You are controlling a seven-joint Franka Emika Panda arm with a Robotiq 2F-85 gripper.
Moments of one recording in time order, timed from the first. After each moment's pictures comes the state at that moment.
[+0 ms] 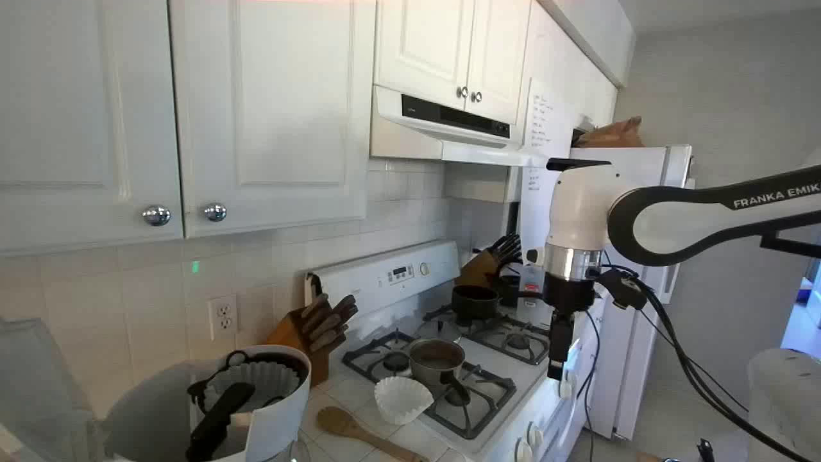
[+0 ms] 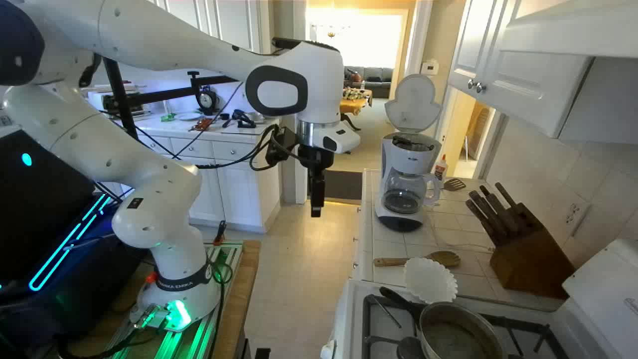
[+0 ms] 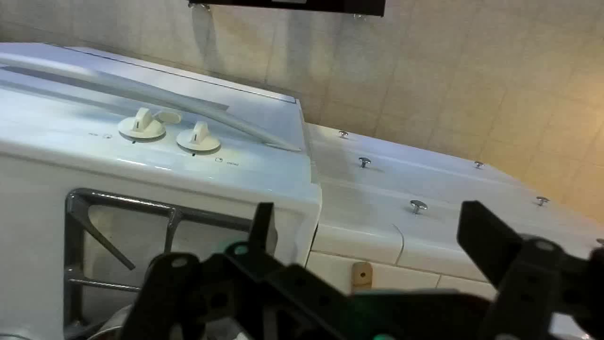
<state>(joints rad) 0.04 -0.70 0.02 -2.62 0.04 1.92 0.01</state>
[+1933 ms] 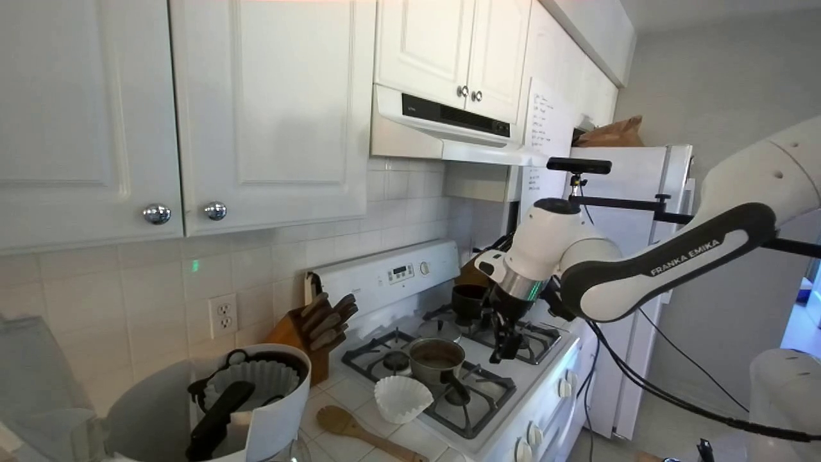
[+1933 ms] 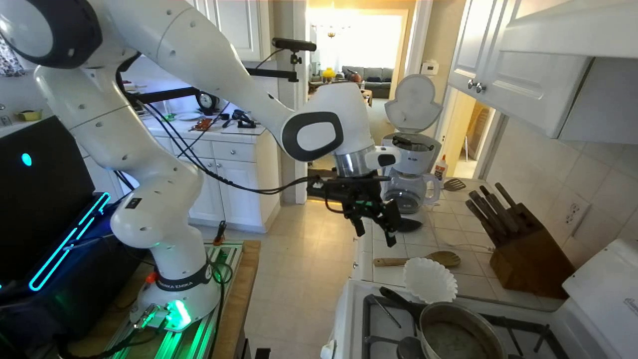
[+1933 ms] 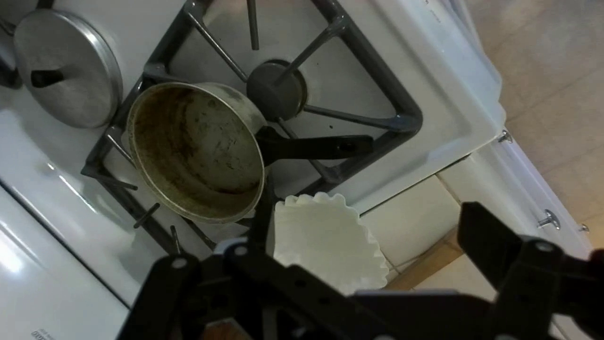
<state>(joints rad) 0.01 -0.39 -0.04 -2.62 -0.39 2.52 -0.39</state>
